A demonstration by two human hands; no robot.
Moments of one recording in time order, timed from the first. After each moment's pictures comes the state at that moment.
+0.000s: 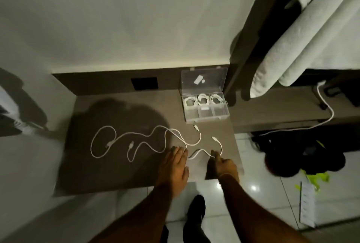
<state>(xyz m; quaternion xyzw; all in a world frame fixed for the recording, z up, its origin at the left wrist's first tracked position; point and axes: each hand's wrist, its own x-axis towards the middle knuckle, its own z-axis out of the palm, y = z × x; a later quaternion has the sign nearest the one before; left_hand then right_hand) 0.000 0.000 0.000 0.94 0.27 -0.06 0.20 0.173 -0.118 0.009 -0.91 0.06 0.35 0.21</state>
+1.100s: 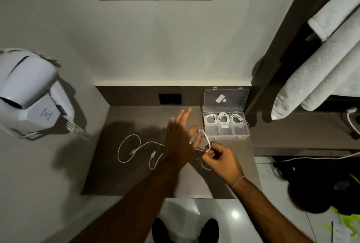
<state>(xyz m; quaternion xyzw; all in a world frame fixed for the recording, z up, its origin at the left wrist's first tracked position) 0.042 0.101 0.124 0.91 0.31 0.22 0.14 0.155 -0.045 0.118 -0.74 -0.40 0.29 0.45</state>
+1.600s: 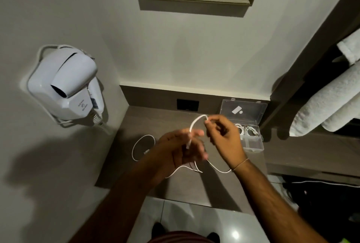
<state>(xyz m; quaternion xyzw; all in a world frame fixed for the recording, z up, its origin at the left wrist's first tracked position) -0.069 0.096 0.251 0.43 0.16 0.17 0.87 0.127 0.029 0.215 -0.63 -0.43 0.28 0.59</state>
